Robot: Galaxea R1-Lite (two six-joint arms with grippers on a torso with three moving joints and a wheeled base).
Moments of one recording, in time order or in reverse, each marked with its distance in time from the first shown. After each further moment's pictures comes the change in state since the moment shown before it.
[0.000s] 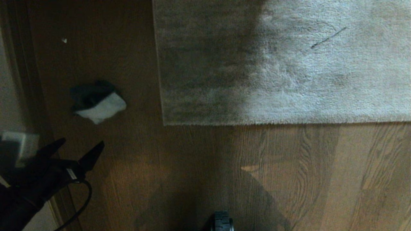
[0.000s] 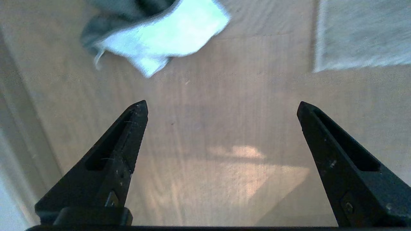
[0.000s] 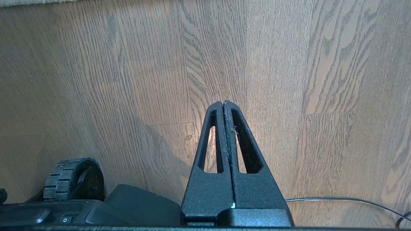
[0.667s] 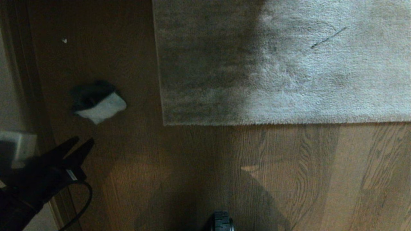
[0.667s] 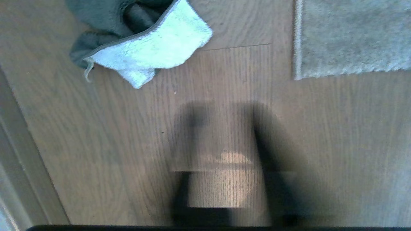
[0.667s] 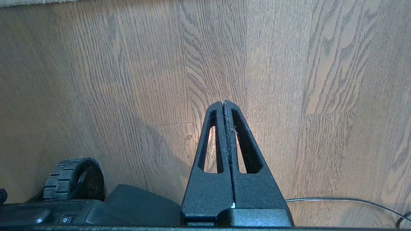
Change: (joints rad) left arm -0.044 -0.042 0.002 0.007 0.002 0.003; right arm 0.000 0.000 0.000 0.000 0.000 0.000
